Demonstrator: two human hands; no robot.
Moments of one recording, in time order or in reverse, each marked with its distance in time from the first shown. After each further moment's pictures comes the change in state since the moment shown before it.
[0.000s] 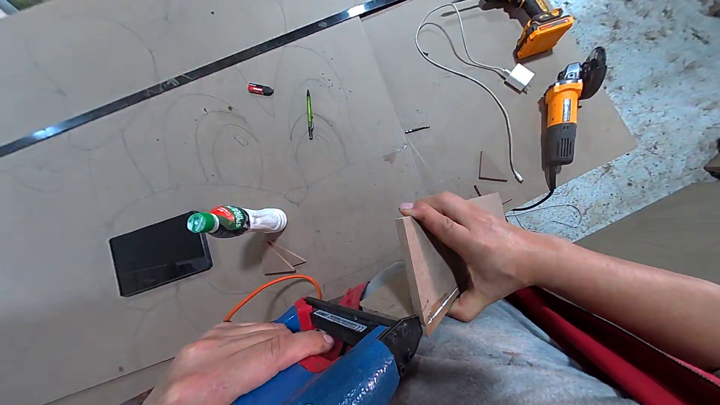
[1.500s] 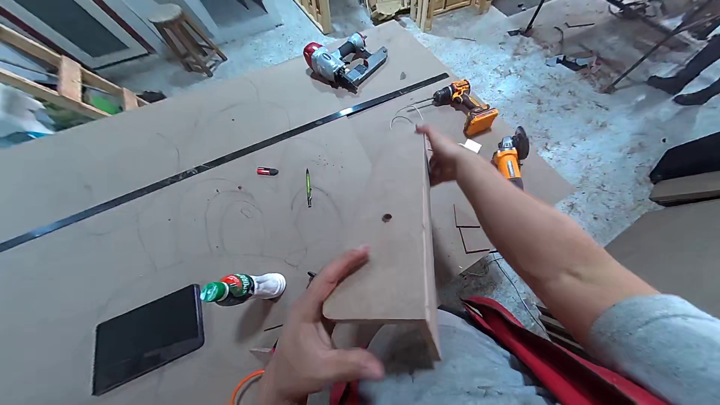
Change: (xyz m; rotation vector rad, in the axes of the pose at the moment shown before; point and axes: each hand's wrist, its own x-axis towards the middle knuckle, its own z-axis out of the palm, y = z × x) left_hand 0.104 -0.019 0.040 -0.460 0.454 0.305; right_hand 0.093 0.186 -0.091 0.915 0.445 1.336
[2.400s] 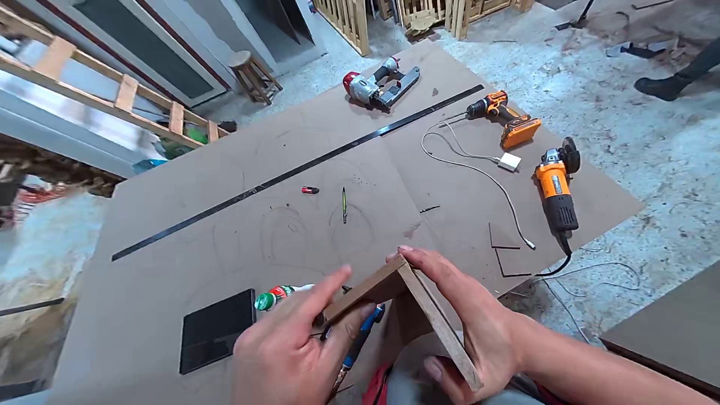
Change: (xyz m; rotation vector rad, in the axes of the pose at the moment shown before) left_hand 0.027 0.082 -0.020 1.008 0.208 -0.082; right_hand -0.206 0.092 0.076 -0.309 -0.456 -1.372
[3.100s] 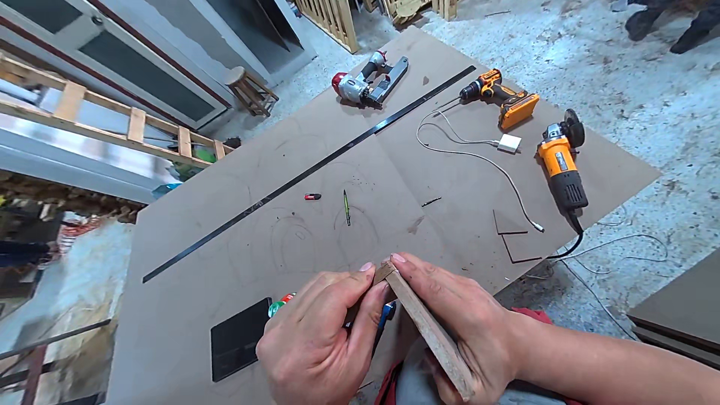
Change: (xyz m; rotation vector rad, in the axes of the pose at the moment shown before) left_hand 0.029 0.025 0.032 -0.159 0.226 0.276; right_hand -0.010 -0.001 0.011 -0.171 0.109 -0.095
